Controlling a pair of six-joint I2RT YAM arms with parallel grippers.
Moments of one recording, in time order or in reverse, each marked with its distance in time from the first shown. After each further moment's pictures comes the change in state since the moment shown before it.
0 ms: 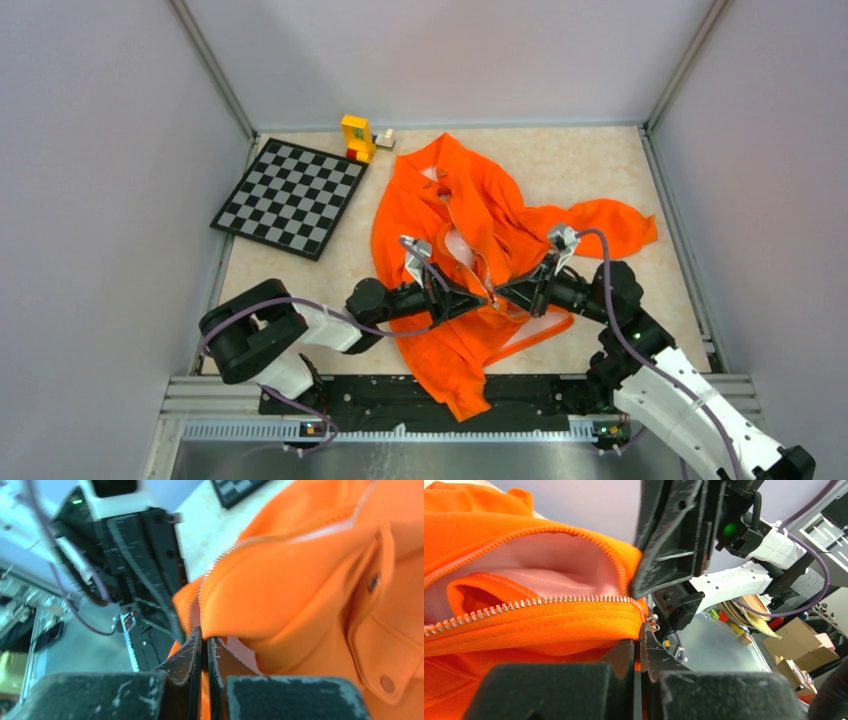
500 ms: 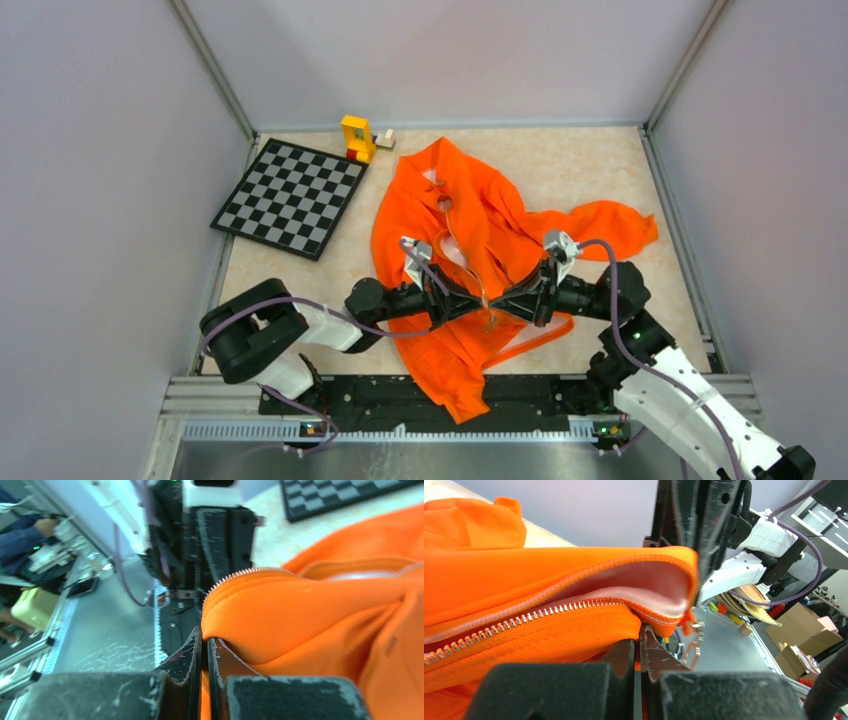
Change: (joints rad) left arm 0.006 0.013 0.006 0.046 0.056 0.035; right arm -0.002 -0.024 -0.005 0.207 -0.355 -0.057
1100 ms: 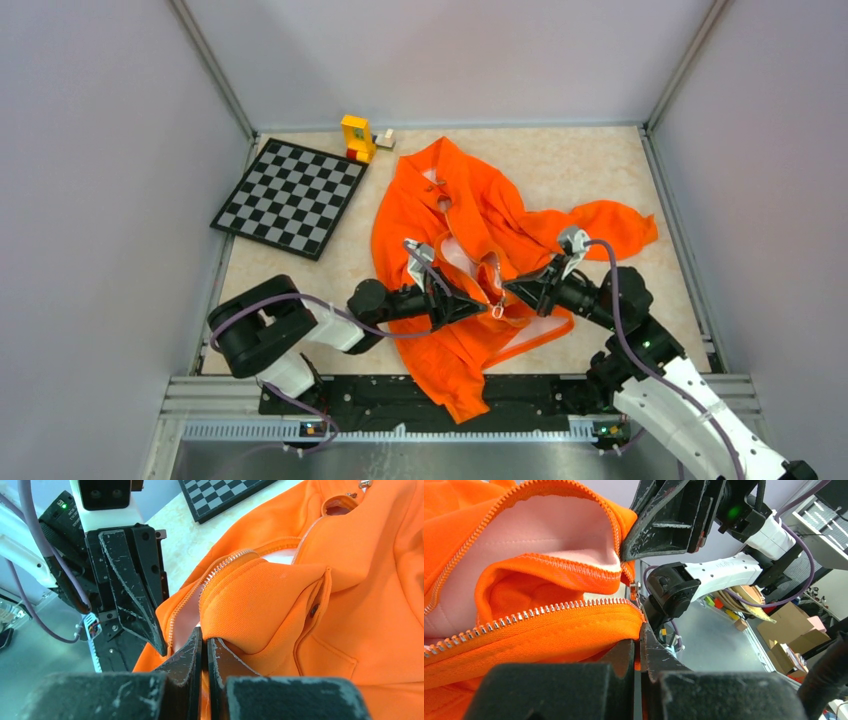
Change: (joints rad) left arm 0.001 0.043 -0.014 0.023 0.016 -0.025; right arm 0.000 -0.080 0.018 -0.267 0.420 -0.093
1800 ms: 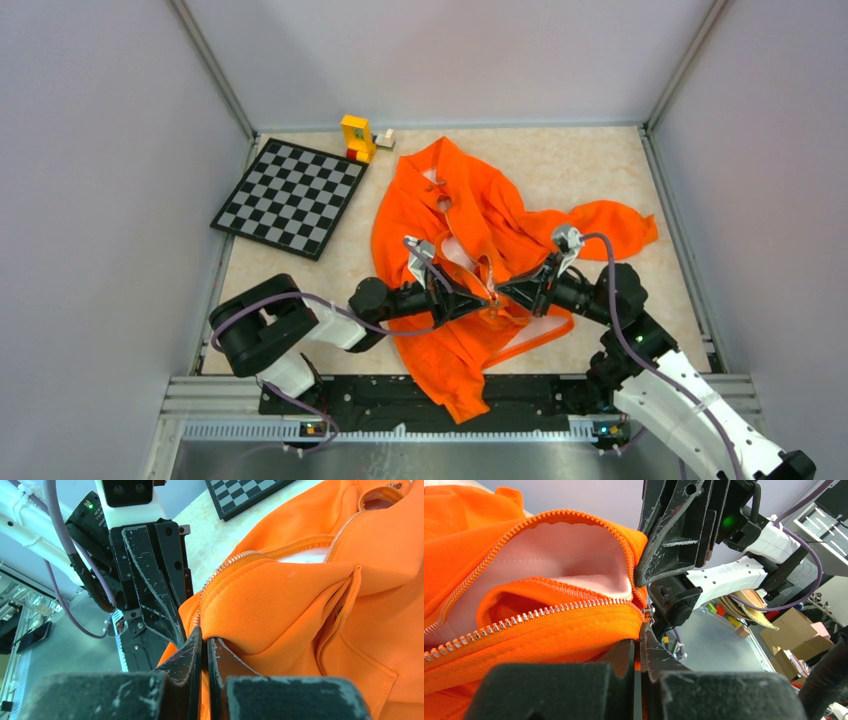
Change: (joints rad) left arm 0.000 0.010 0.022 0.005 -0.018 -0.006; right arm 0.000 0.054 -0.016 0.094 -0.091 0.086
